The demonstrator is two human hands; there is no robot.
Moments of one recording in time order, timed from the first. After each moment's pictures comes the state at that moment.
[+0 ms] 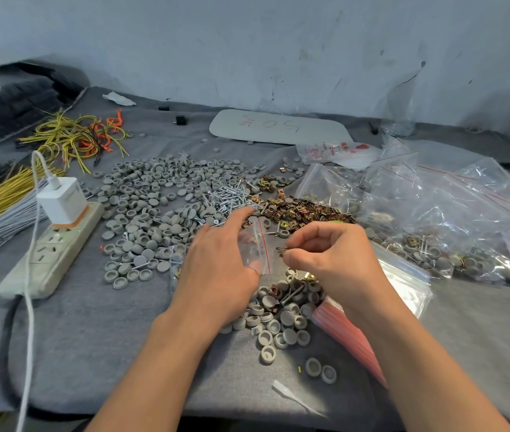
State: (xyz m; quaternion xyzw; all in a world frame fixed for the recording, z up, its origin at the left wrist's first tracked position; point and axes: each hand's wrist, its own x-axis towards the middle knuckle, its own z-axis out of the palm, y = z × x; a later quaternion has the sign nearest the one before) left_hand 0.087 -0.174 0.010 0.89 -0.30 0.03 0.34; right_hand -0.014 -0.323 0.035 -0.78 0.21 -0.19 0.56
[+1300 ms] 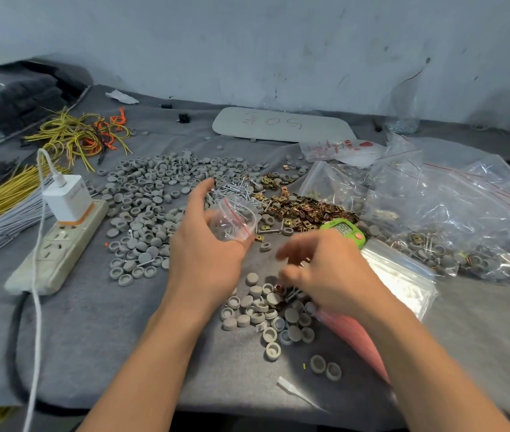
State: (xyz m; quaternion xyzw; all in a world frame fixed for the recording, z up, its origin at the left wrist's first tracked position) left_hand 0.097 -0.167 0.014 0.81 -0.18 0.04 0.55; right_hand -0.006 -0.318 0.032 -0.91 0.20 -0.08 0.35
